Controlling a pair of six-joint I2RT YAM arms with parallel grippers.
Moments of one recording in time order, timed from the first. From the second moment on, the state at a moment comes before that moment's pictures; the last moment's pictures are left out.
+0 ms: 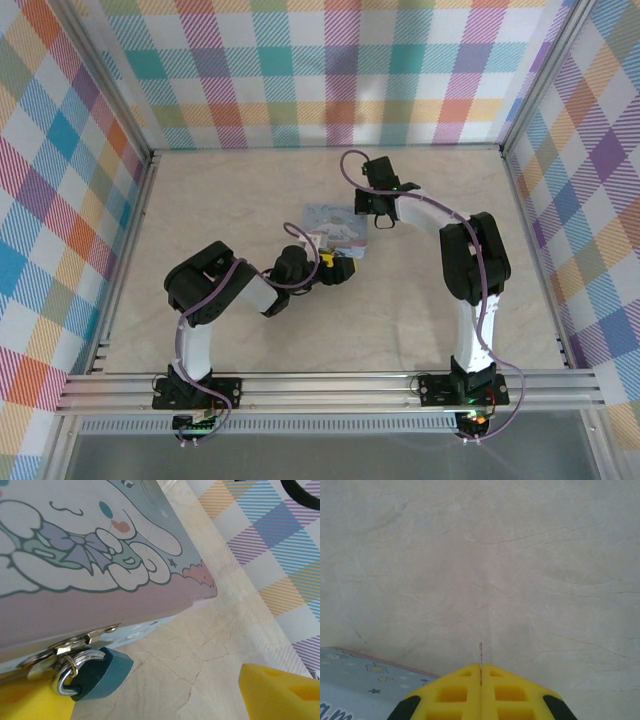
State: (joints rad) left arm -0.72 1.98 0.65 1.04 0.24 -0.70; right arm 0.43 2.01 1.47 -0.34 0.04 0.31
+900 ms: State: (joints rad) left arm -0.70 1.99 0.57 1.18 0.28 -0.76; right arm 0.44 1.98 1.46 -0.41 0.02 0.32
